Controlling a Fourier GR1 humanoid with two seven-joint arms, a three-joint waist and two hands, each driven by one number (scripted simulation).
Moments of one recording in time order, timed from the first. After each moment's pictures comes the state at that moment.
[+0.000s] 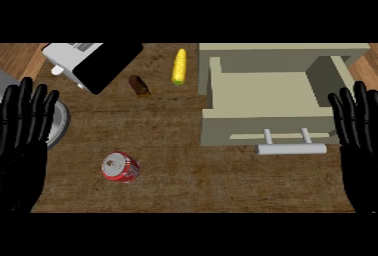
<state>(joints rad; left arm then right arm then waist) -0.01 0.07 0.01 -2.10 0.01 -0.01 0.02 0.02 -0.09 0.03 -2.10 -0.01 -0.02 -0.03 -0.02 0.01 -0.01</state>
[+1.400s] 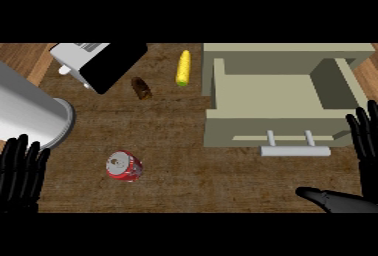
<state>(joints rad) 0.36 0.00 -0.12 -2.31 -0.11 0.20 0.32 0.13 -0.09 -0.11 -2.07 -0.06 -0.03 0.14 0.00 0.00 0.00</state>
